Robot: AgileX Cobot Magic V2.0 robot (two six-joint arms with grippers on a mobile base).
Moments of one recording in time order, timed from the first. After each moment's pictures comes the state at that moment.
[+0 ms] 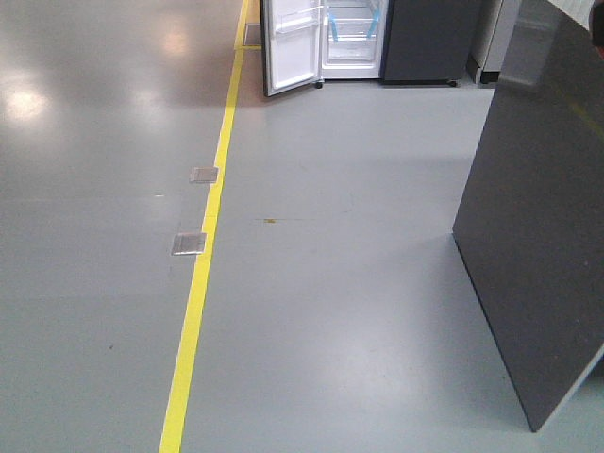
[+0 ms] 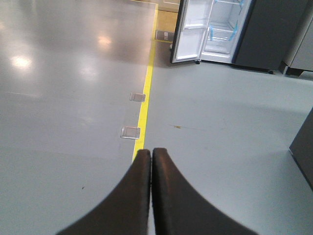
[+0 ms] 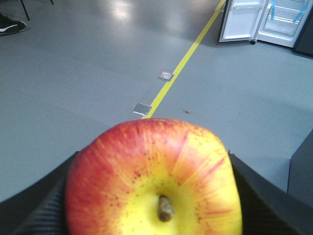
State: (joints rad) left arm 0.00 -0.01 0.03 0.20 0.34 -0.40; right arm 0.02 1.06 -1.58 0.41 1.12 -0.36
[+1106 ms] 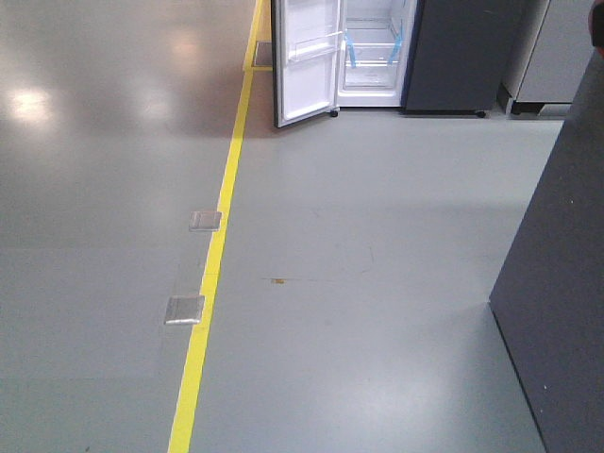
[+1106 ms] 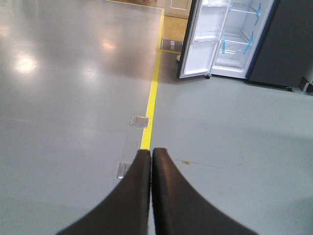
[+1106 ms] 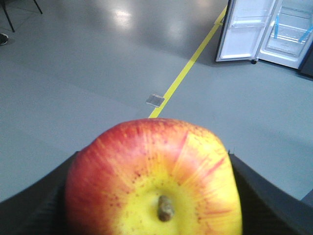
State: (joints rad) left arm 0.00 -0.01 0.03 0.20 0.34 -0.40; right arm 0.02 1.06 -1.58 0.41 1.12 -0.36
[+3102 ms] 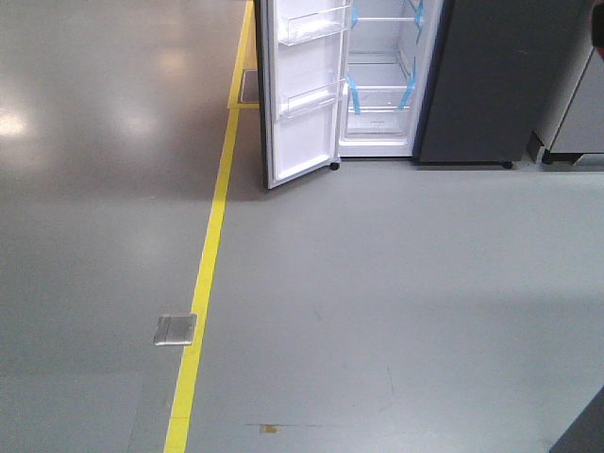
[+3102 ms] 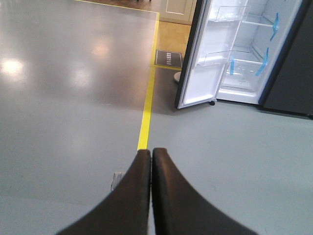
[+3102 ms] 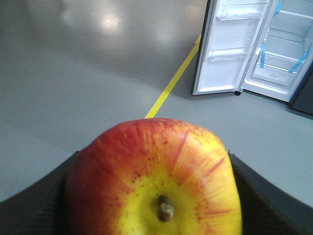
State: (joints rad) left arm 0.00 -0.01 0.03 0.20 0.34 -0.40; right arm 0.02 1.06 -1.58 0.41 1.12 -0.36
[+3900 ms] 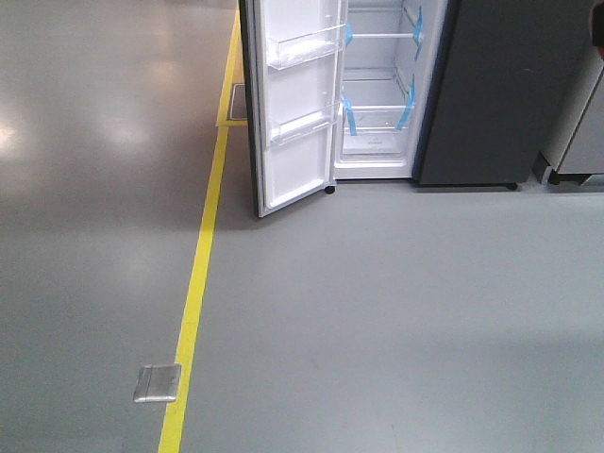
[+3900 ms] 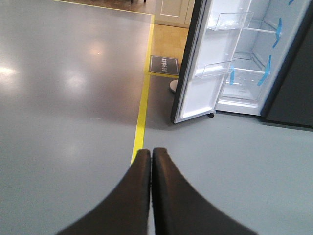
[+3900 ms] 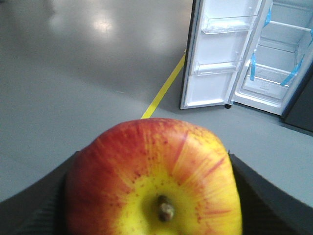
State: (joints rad) left arm 0.00 -0.01 0.03 0.20 0.34 -0.40; right arm 0.02 1.06 -1.58 0.41 1.12 -0.36
